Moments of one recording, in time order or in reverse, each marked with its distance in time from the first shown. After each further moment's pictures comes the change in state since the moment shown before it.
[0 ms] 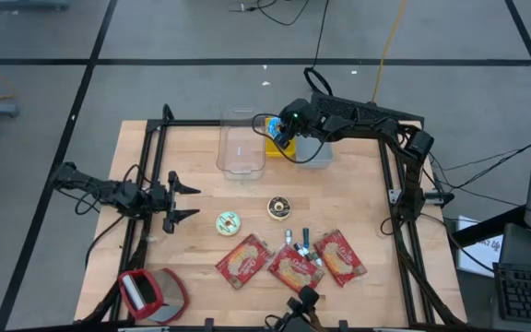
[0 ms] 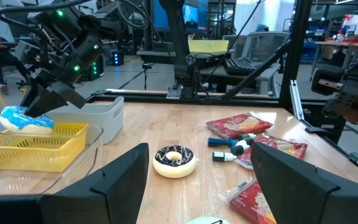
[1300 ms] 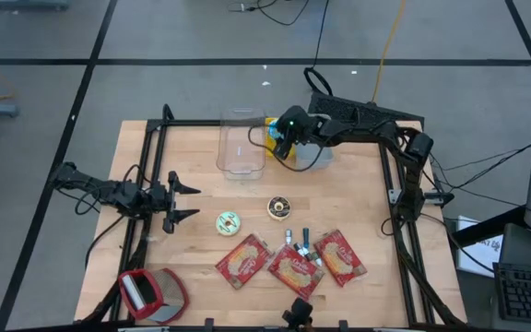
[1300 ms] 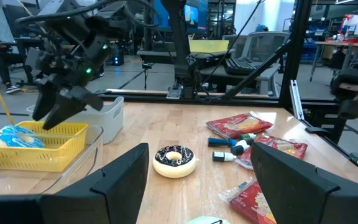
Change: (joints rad) left arm 0.000 0.000 0.000 0.000 0.000 0.000; right arm 0.066 -0.019 0.000 -0.086 -0.056 -0.024
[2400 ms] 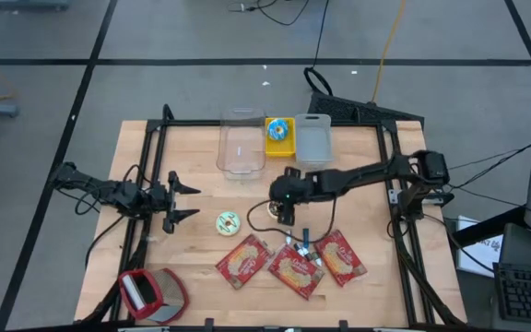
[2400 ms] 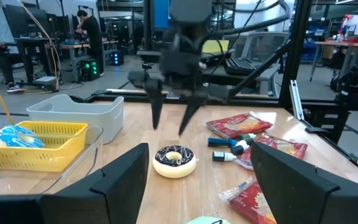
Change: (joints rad) left arm 0.000 0.000 0.000 0.001 0.000 0.000; right arm 0.524 -0.127 -0.103 -0.267 0.085 0.166
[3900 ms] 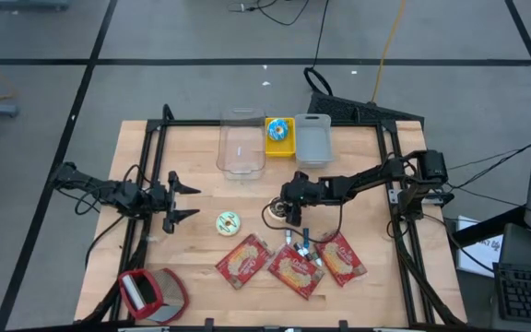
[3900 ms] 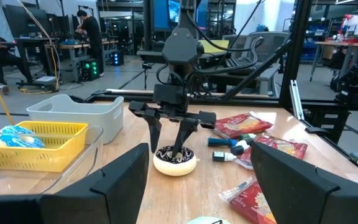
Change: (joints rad) left arm 0.000 0.000 0.000 0.000 0.000 0.000; right arm -0.040 0.001 -0.322 0.477 -0.061 0.055
